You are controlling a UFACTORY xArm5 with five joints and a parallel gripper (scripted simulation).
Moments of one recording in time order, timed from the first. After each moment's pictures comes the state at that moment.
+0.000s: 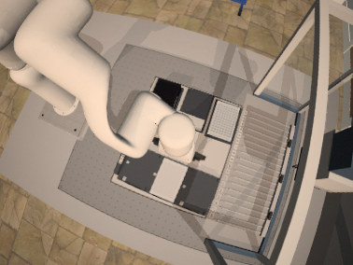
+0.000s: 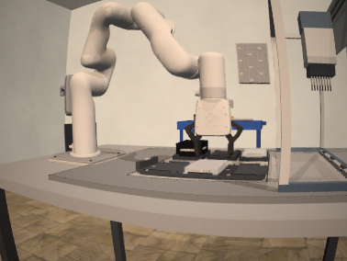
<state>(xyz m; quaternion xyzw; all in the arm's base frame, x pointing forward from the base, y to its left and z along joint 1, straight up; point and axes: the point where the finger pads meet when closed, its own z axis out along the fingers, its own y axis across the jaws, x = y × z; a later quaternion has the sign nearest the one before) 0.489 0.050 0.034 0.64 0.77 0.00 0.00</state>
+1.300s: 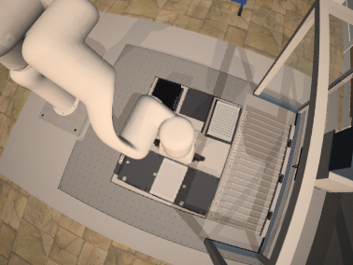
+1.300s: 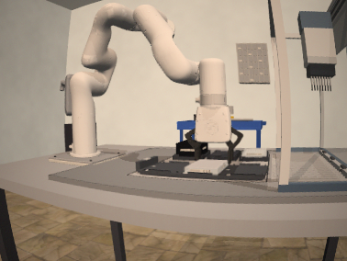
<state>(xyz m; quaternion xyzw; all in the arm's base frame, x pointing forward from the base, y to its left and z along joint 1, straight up) 0.489 0.049 0.015 0.64 0.77 0.00 0.00</state>
